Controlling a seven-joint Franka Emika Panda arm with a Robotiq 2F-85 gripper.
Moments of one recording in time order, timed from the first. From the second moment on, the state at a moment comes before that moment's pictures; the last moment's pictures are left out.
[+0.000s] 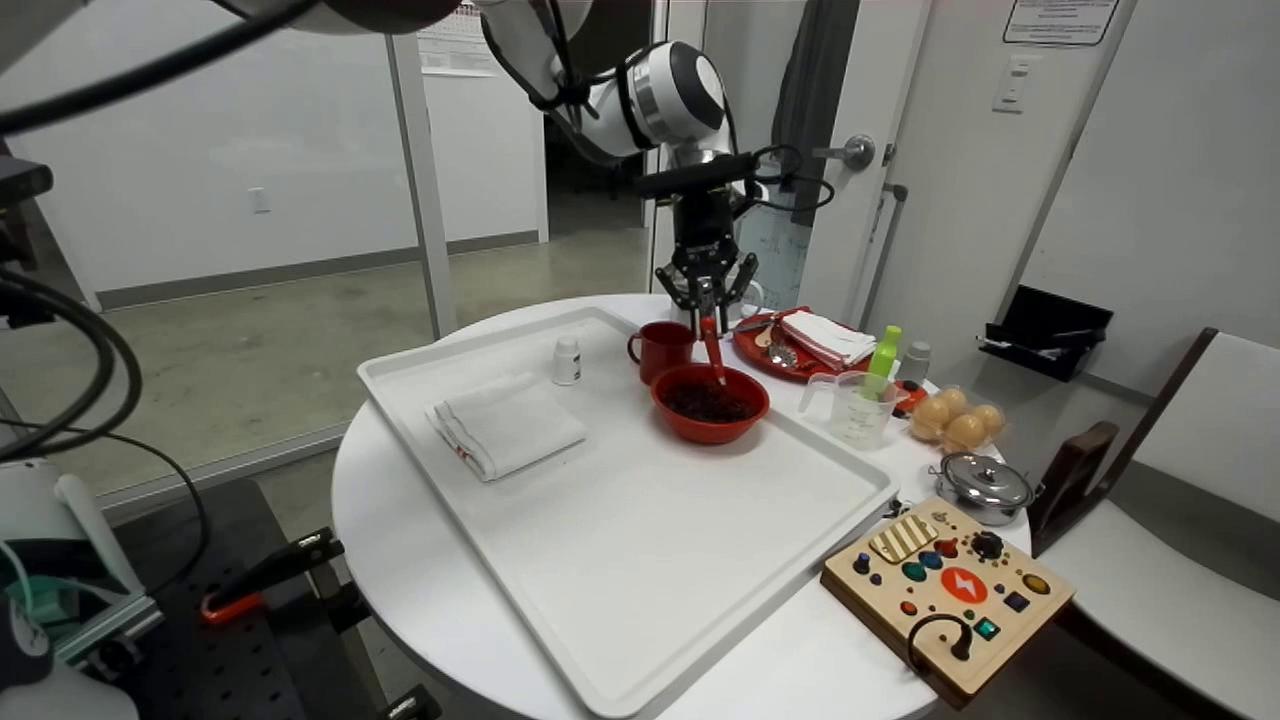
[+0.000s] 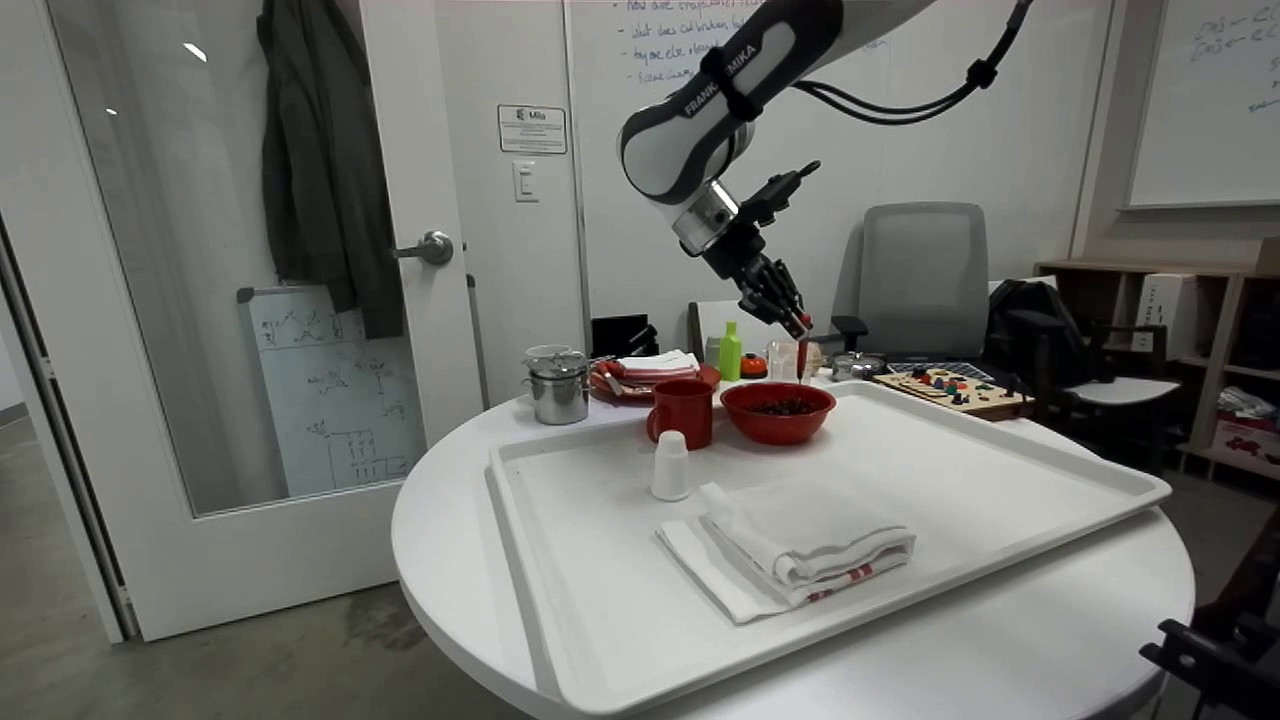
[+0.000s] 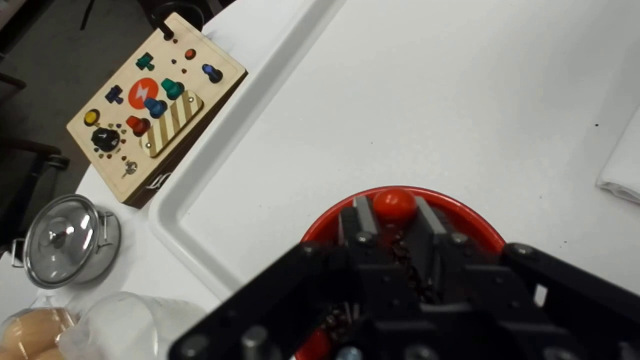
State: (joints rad) arm 0.17 0.92 0.00 -1.09 -0.49 1.47 -0.19
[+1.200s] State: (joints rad) arm 0.27 0.92 0.01 -1.07 -0.49 1.47 -0.20
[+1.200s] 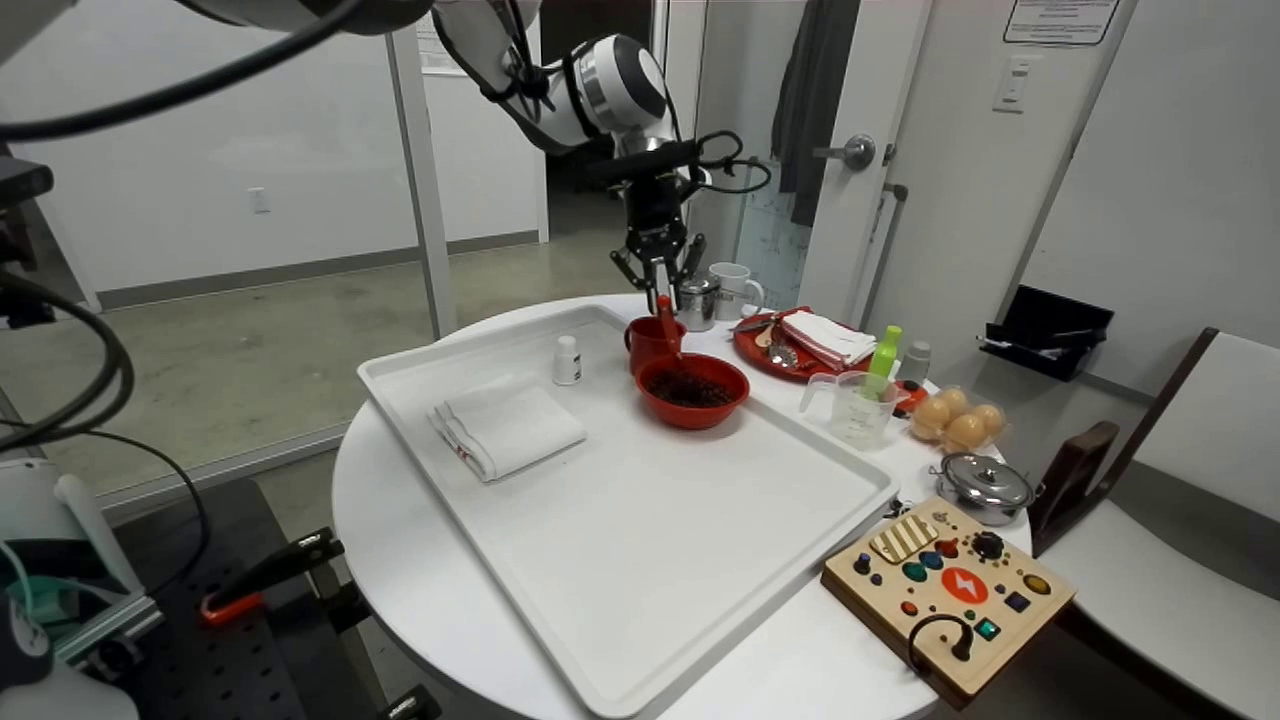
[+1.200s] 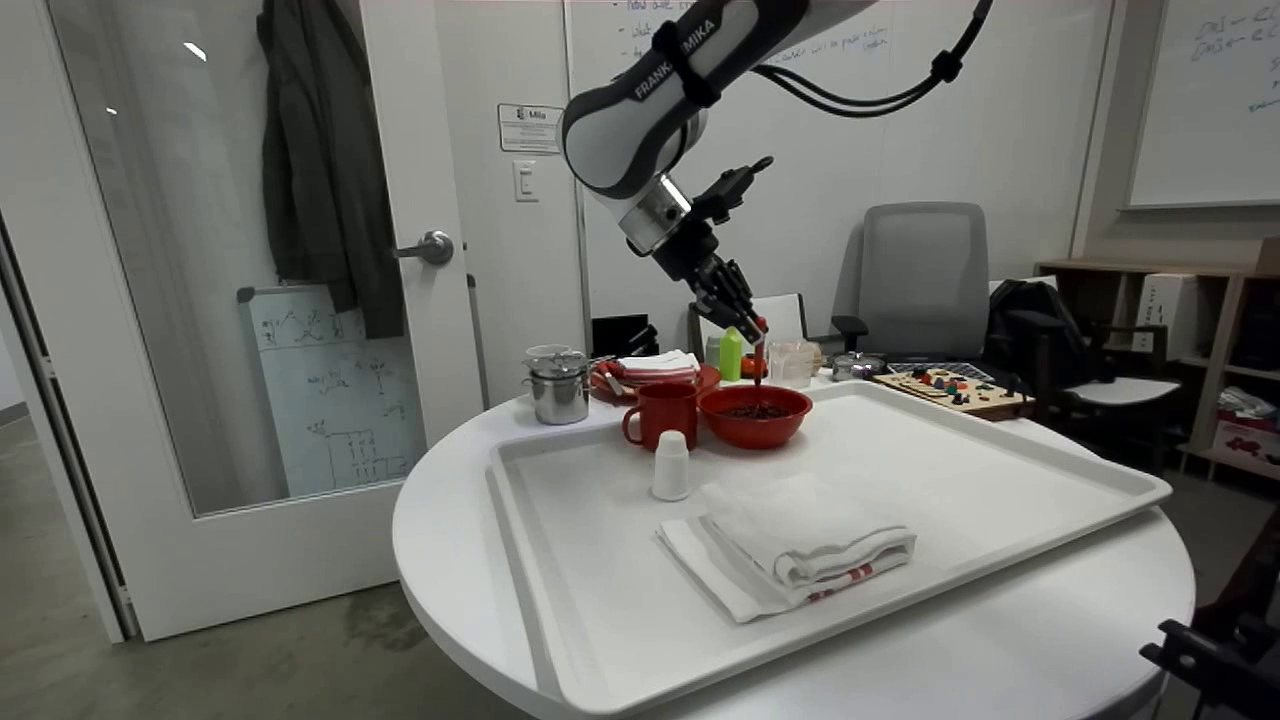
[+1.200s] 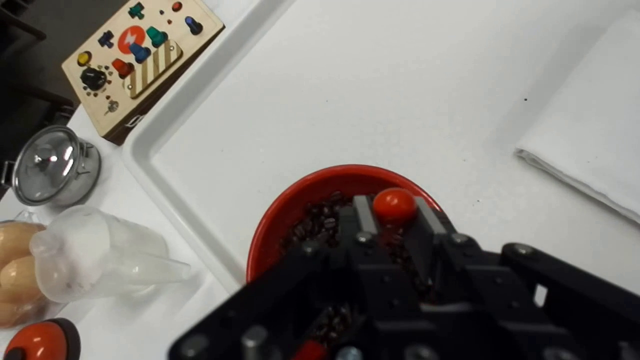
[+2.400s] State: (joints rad) arm 0.23 0.92 0.02 -1.06 -0.49 1.48 -0.20
